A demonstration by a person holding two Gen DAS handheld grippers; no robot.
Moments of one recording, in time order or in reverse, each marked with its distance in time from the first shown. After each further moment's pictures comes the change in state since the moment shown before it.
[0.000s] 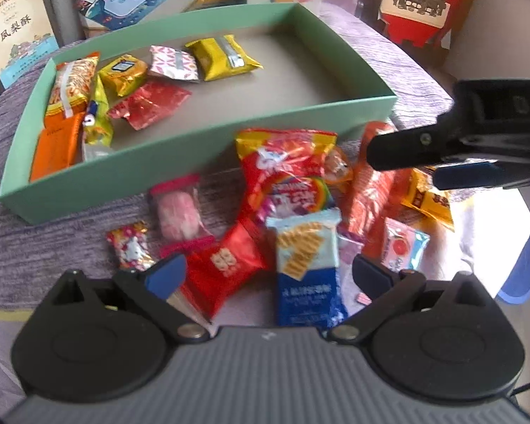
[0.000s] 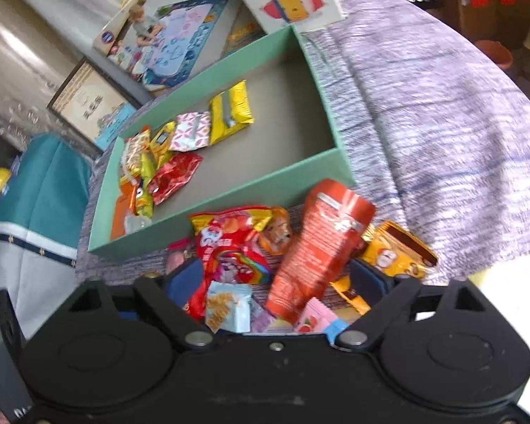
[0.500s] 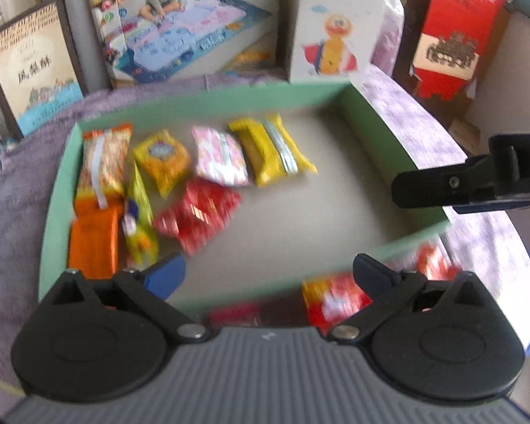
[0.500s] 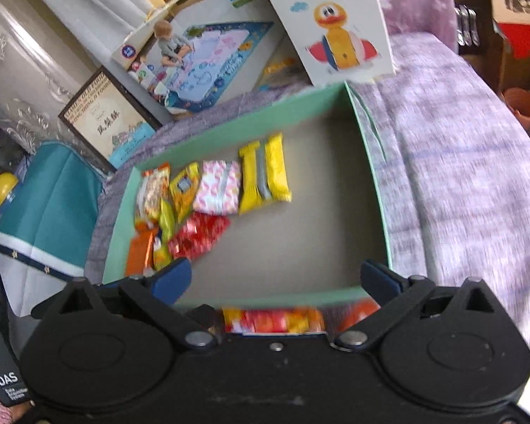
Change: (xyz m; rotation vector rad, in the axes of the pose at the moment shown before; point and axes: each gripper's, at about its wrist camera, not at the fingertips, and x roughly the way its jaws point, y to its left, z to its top) left arm -0.001 0.043 0.084 -0.051 -0.096 0.047; right arm 0.023 0.046 0.078 -0.118 -0.012 0.006
